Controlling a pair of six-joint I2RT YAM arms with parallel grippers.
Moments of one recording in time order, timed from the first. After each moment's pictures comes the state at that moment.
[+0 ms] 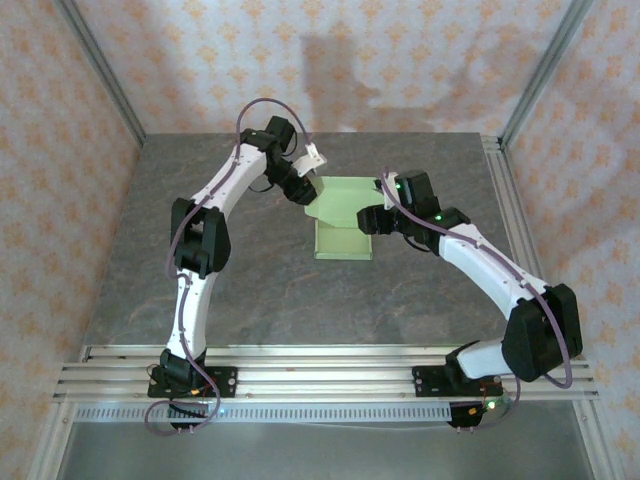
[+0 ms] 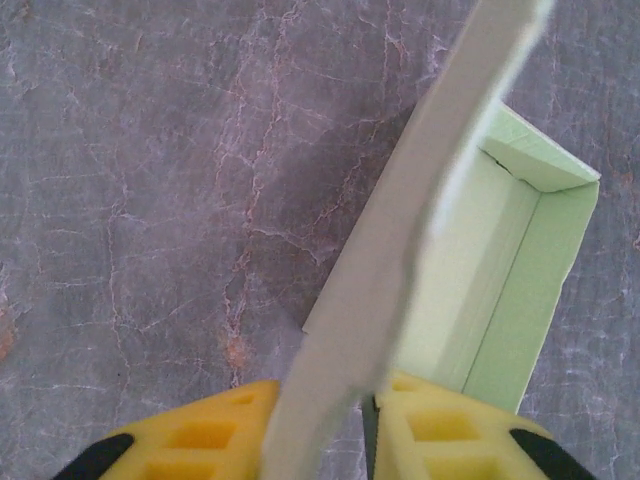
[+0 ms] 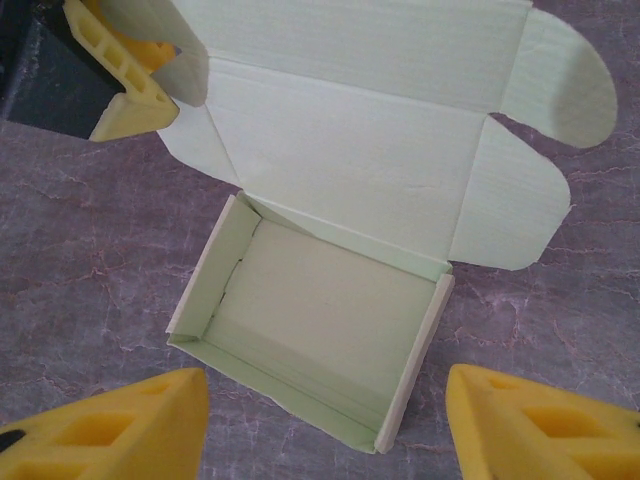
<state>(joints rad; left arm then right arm) -0.29 2.29 2.18 -1.16 0.55 0.57 0.42 1.38 1.06 -0.44 -0.19 0.16</state>
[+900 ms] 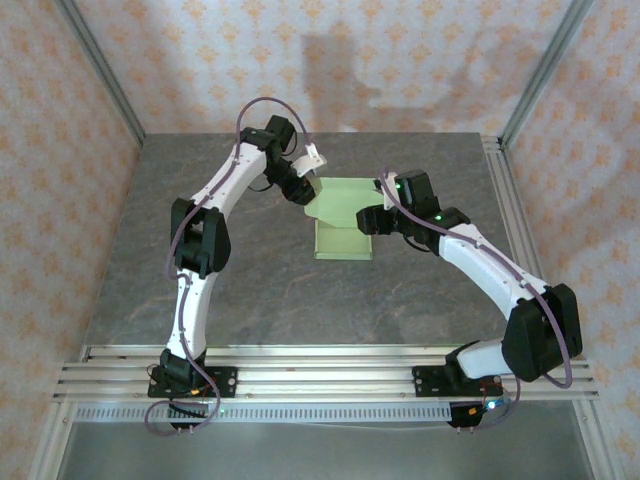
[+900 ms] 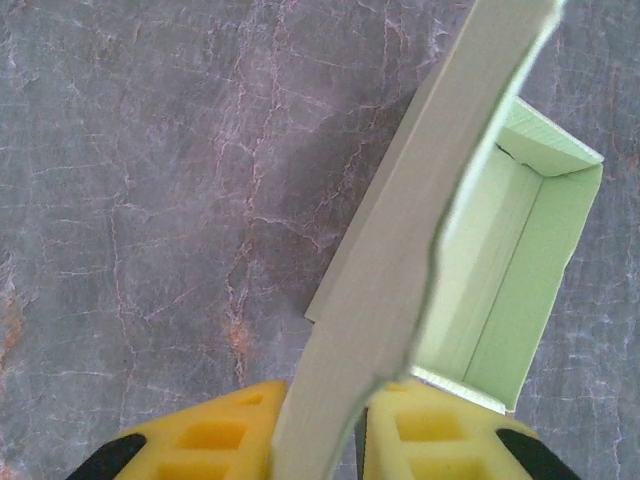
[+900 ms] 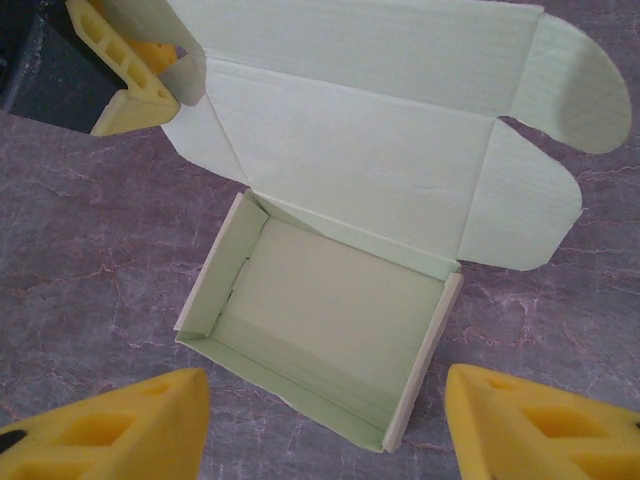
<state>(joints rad) -0.29 2.29 2.19 -1.20 0.52 0.59 0.42 1.38 1.06 -0.44 -0.20 0.16</state>
